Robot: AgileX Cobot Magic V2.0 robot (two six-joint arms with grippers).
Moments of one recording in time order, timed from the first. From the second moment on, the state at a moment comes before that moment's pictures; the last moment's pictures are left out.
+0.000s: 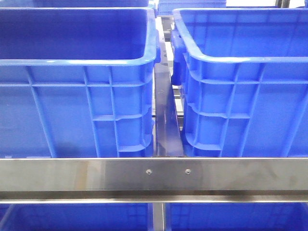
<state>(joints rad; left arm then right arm) -0.01 -0.01 -0.01 0.09 0.01 -0.14 0.03 -0.01 0.03 0.08 -0.10 -0.02</state>
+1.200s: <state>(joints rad) -0.01 0.72 -0.83 0.04 0.72 -0.12 0.03 -0.01 0.03 0.08 -0.10 -0.02</state>
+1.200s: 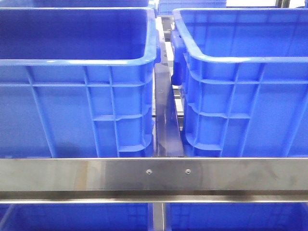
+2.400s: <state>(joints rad) -0.29 1.16 -1.10 -0.08 0.74 -0.07 0.03 -0.01 0.03 0.08 -0.10 -0.02</state>
